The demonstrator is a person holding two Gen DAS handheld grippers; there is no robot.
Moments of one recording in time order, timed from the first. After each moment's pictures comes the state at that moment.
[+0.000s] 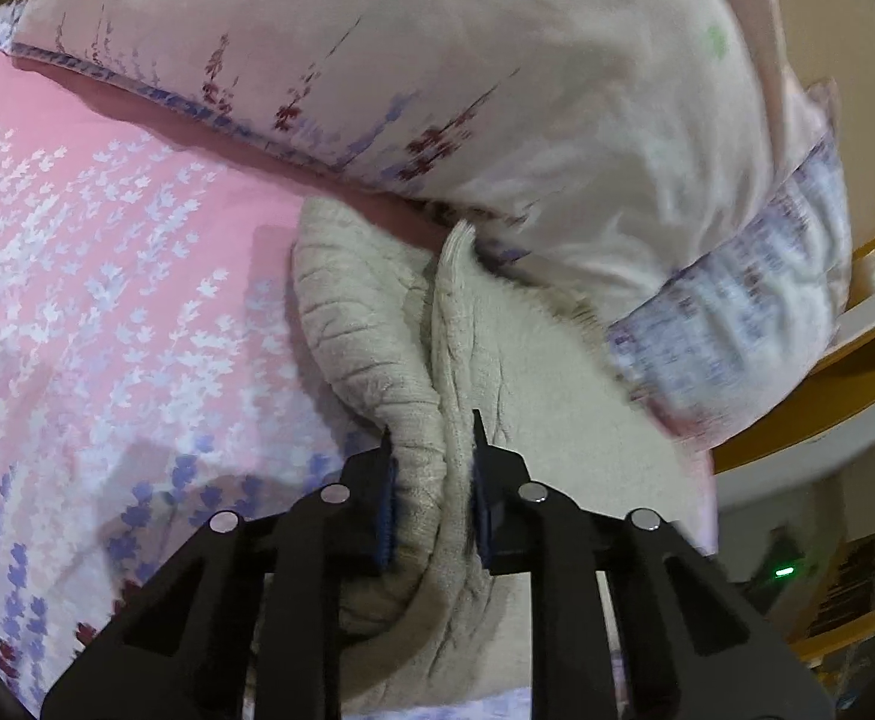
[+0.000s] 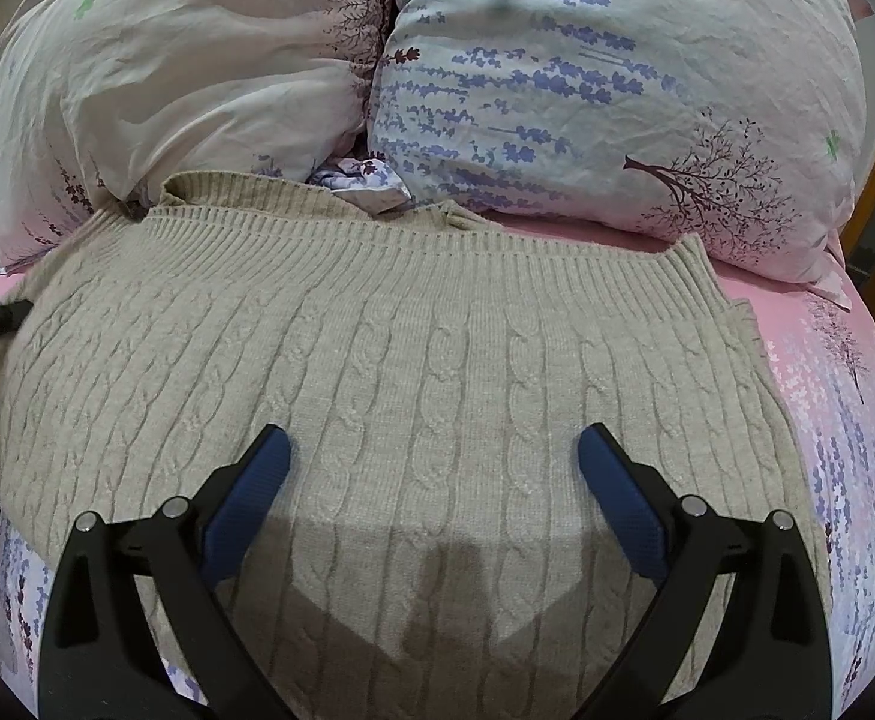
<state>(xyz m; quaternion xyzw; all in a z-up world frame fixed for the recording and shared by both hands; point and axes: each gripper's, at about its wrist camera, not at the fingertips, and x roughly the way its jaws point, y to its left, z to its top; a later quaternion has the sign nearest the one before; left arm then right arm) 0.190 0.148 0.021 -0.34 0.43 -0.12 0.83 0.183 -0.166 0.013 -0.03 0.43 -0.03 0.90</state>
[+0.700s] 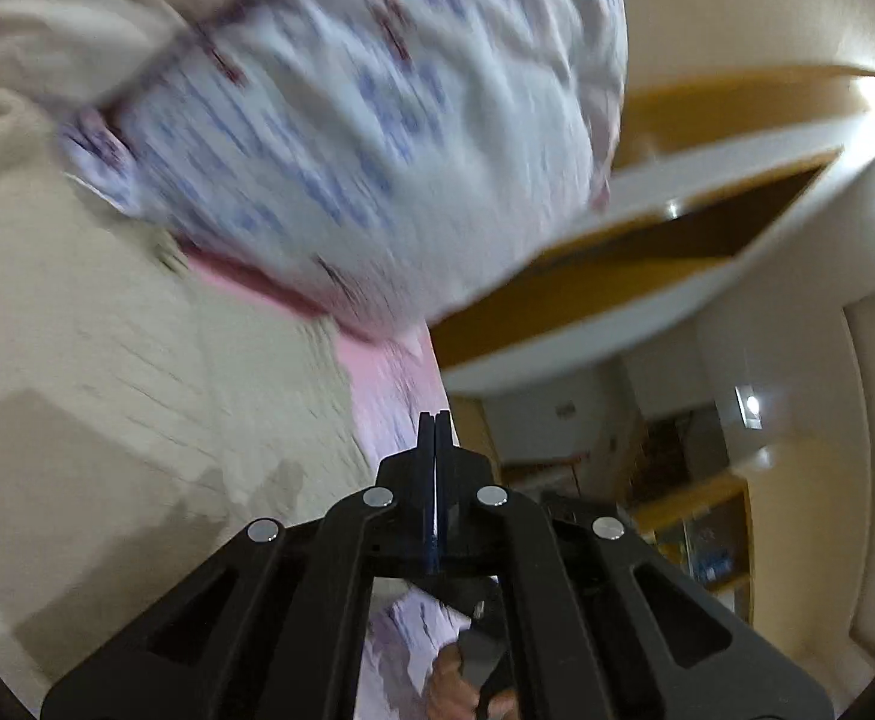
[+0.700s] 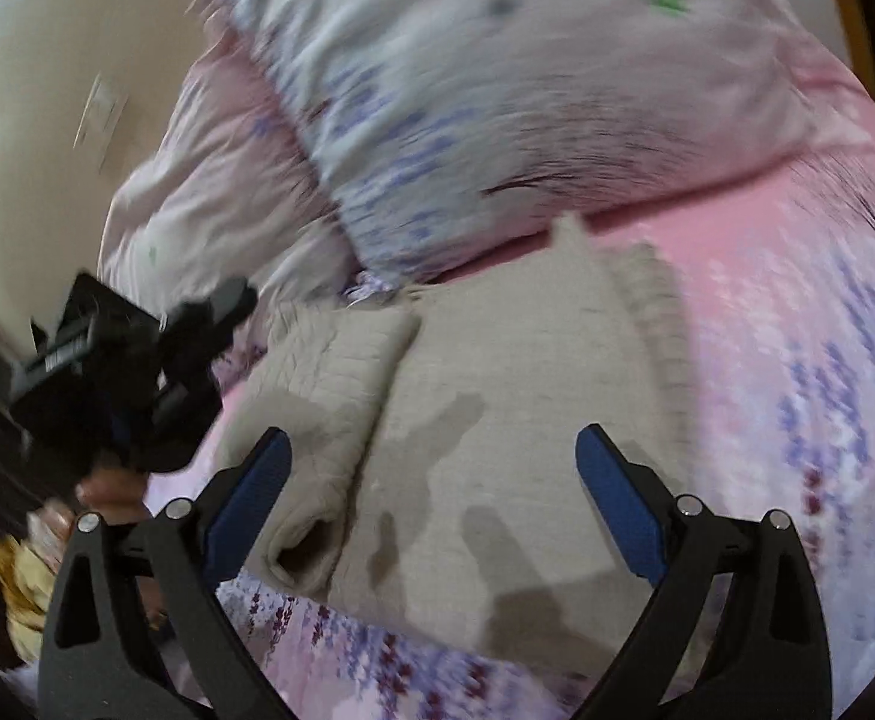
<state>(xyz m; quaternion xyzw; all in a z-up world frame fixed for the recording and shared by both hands) 0.215 -0.090 0.056 -0.38 0.41 -0.44 0.70 0.127 -0.319 0.046 0.26 0.38 0.12 0.88</state>
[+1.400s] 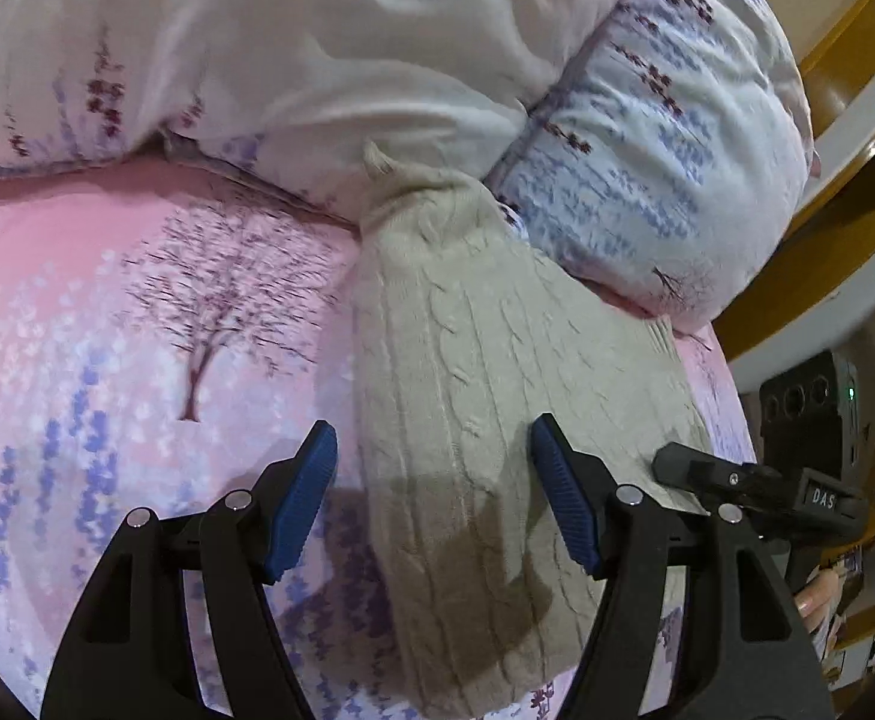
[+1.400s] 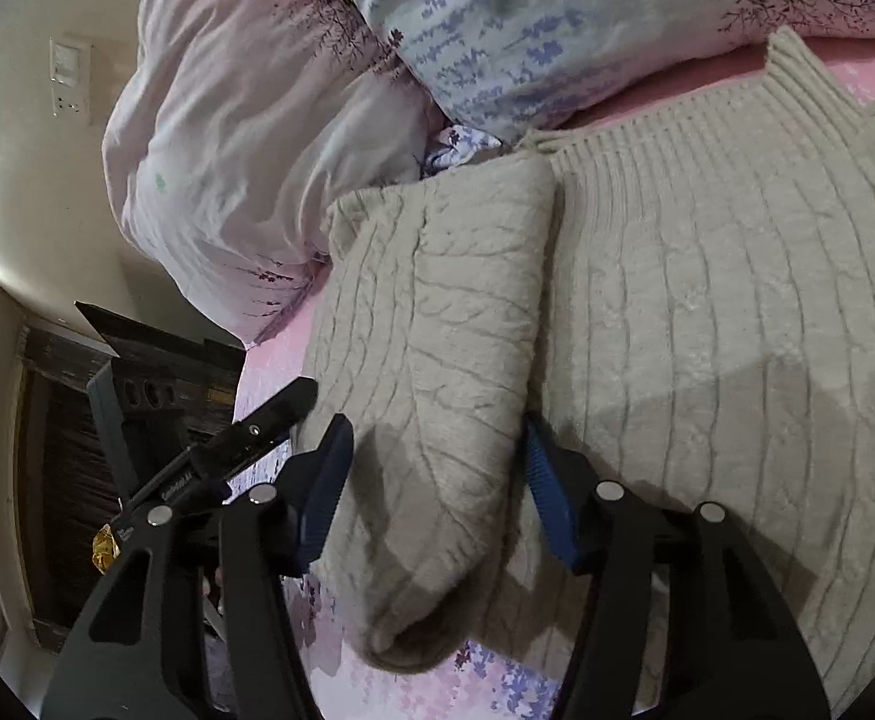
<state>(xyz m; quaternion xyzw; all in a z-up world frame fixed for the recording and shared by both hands) 0.184 0.021 0.024 -0.19 0.46 -0.18 0.85 0.194 -0.231 0.017 0.31 0.51 0.23 0.77</state>
